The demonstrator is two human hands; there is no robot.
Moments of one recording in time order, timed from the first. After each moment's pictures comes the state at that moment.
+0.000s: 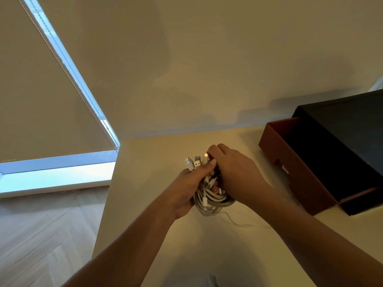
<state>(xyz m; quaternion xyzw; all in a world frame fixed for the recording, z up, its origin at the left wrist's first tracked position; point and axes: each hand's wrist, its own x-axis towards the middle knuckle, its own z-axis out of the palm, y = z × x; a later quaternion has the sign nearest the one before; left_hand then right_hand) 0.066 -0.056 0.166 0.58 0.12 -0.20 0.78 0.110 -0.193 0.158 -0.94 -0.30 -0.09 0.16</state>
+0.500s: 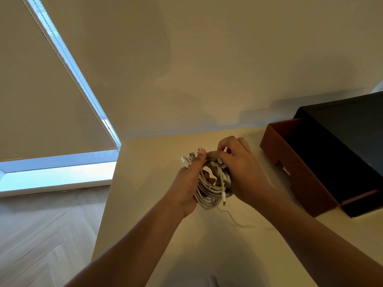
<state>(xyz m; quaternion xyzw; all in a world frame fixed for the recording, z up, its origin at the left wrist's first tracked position) 0.073 -0.063 0.161 0.56 0.20 -0.12 0.79 0.115 -0.205 0.154 -0.90 -0.34 -0.21 0.20</state>
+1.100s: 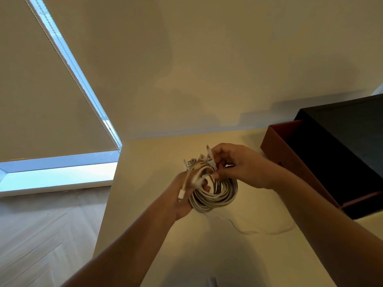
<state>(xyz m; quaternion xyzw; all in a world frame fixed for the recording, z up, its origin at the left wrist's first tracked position) 0.075 -0.043 0.138 0.51 0.19 -0.16 0.82 0.132 -0.211 0.187 -0.81 -0.29 0.20 0.46</state>
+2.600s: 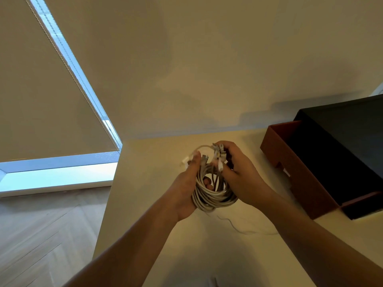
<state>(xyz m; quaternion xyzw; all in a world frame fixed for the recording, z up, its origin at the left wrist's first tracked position) 0.064 -0.055 0.167 0.48 0.16 -0.20 0.84 0.102 -0.193 0.161 -0.78 -0.22 0.03 0.58</state>
